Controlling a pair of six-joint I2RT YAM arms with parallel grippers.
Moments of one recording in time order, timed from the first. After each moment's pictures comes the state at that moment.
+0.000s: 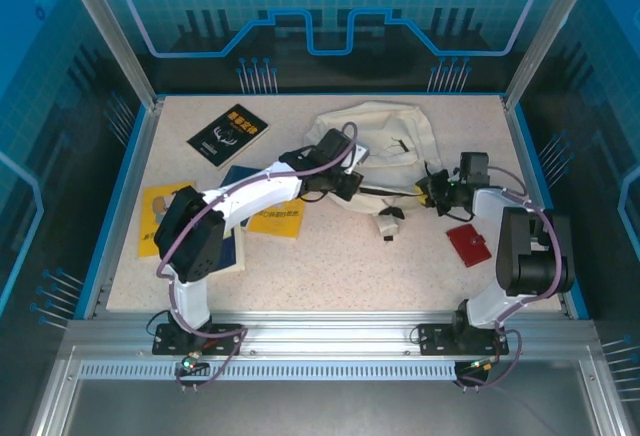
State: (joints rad) left arm -0.69 1.89 1.48 -0.49 0.09 -0.20; right arm -0.10 1.61 0.80 -0.15 -0.55 1.08
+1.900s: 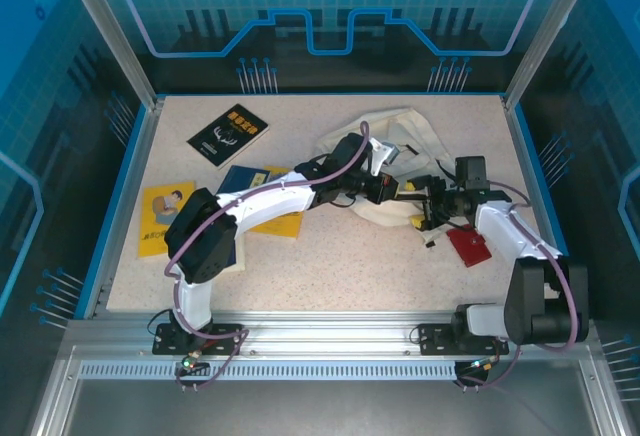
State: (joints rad) left arm -0.79 1.93 1.48 -0.16 0.38 -0.43; right arm 0.01 1.34 0.77 -0.43 -0.58 1.38
